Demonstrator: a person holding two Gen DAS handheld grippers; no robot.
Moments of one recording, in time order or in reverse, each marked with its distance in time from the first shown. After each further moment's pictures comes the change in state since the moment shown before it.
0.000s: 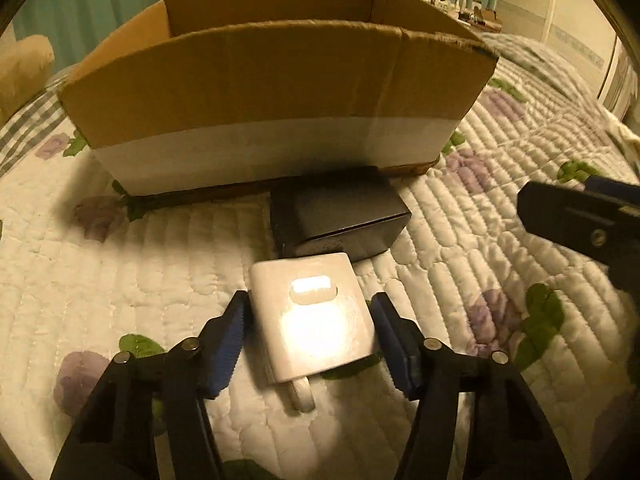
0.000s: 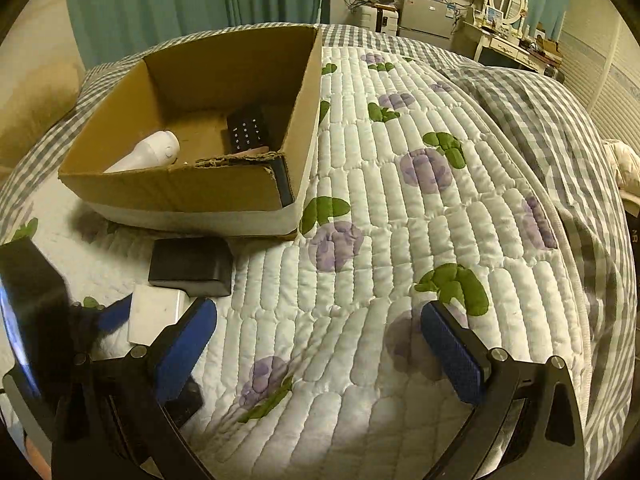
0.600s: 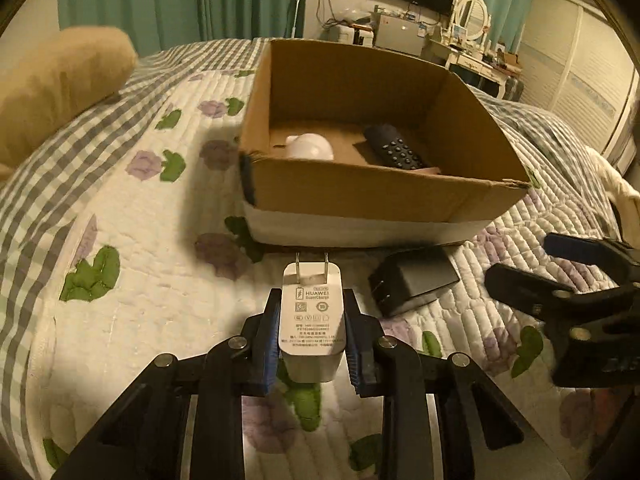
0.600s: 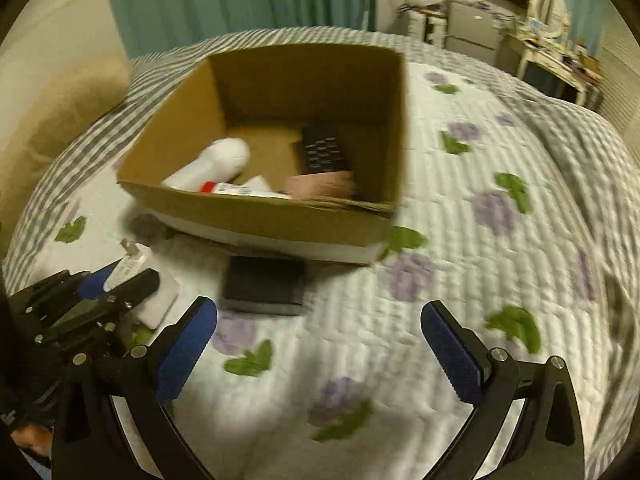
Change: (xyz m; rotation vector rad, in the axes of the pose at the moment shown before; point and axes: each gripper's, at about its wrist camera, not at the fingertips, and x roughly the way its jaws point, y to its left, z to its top) left arm -0.061 0.080 0.024 -0.118 -0.078 -0.001; right arm 0.000 0.053 0.028 -0.106 0.026 0.146
